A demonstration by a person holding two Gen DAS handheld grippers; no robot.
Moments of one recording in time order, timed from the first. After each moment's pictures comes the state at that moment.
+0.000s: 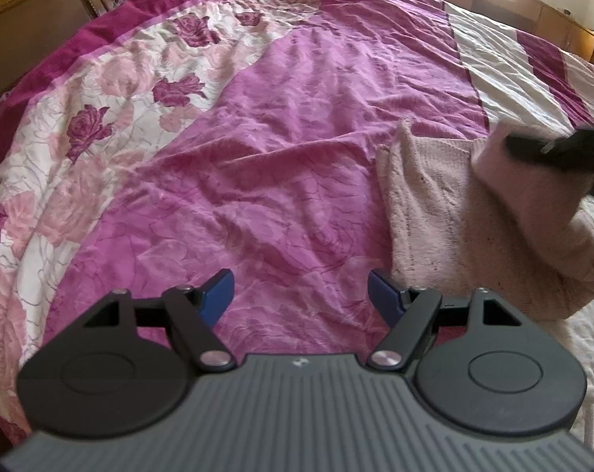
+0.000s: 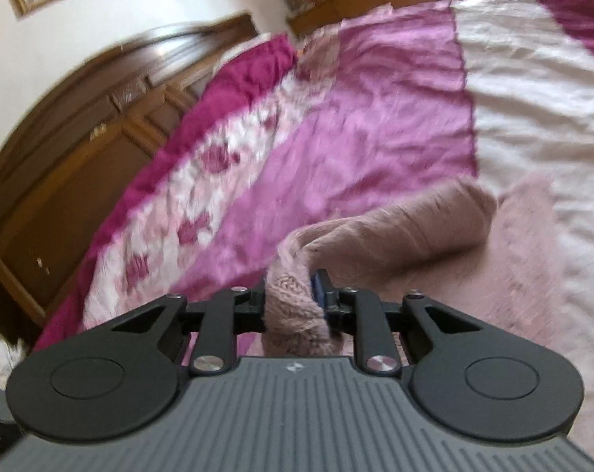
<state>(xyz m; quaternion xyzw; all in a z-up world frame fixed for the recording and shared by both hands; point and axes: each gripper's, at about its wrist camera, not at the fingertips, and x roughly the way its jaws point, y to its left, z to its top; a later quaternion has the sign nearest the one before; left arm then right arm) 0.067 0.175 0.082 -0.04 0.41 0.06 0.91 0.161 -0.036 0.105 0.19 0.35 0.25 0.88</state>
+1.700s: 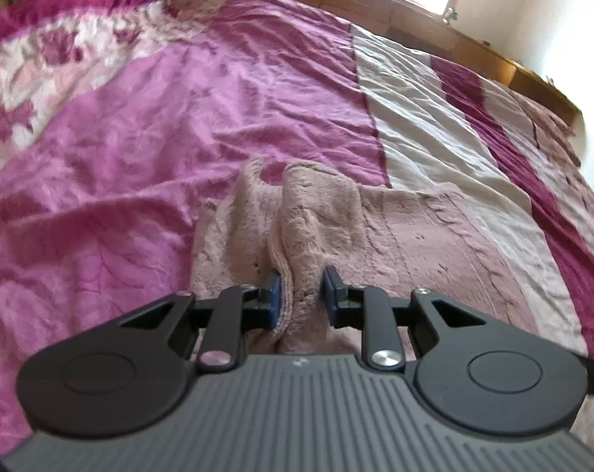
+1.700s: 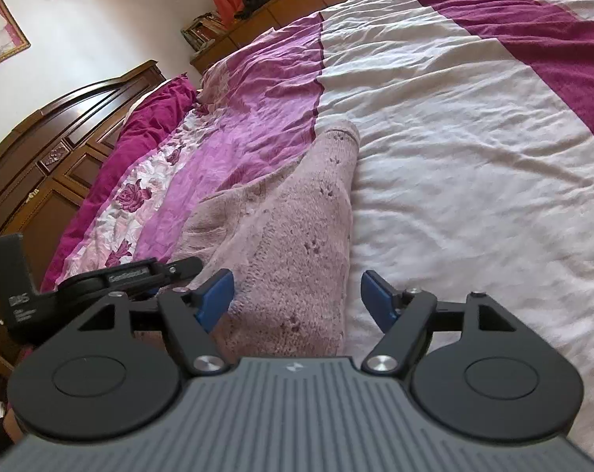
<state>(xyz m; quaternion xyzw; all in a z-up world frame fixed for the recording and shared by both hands) 0.173 0.095 0.035 -0.11 0.35 -0.08 0.93 0.089 -0.154 0.043 0.28 0.33 0.12 0.89</state>
